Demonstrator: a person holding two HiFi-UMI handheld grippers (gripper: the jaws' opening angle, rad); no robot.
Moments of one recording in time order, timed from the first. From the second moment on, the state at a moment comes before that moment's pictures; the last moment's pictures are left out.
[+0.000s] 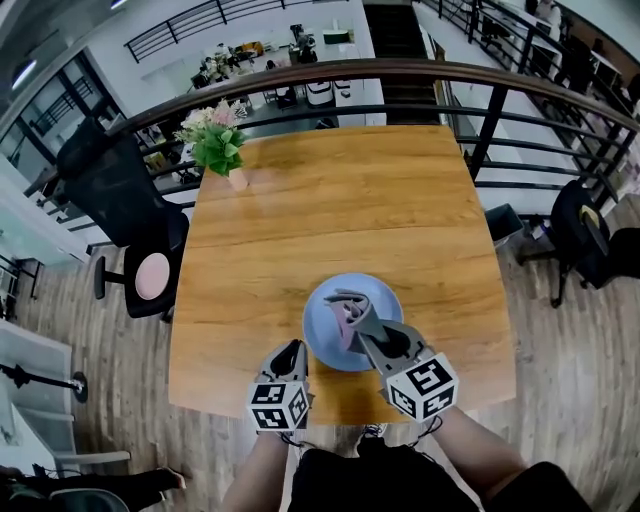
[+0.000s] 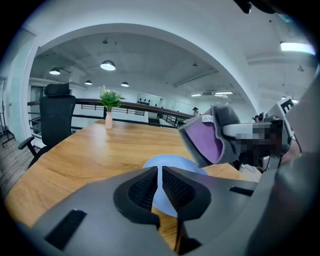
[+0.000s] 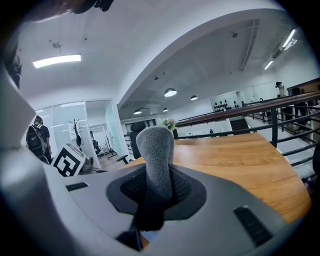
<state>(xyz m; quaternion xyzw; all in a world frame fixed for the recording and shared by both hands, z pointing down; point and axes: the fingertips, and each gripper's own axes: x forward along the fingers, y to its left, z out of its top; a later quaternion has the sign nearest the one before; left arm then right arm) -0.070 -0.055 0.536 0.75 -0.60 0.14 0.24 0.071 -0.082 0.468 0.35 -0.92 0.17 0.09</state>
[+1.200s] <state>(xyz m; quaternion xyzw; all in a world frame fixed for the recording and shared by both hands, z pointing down) -0.076 -0.106 0.659 0.73 -0.51 0.23 0.39 0.038 -0.106 0.560 0.35 -0.89 0.24 0.17</state>
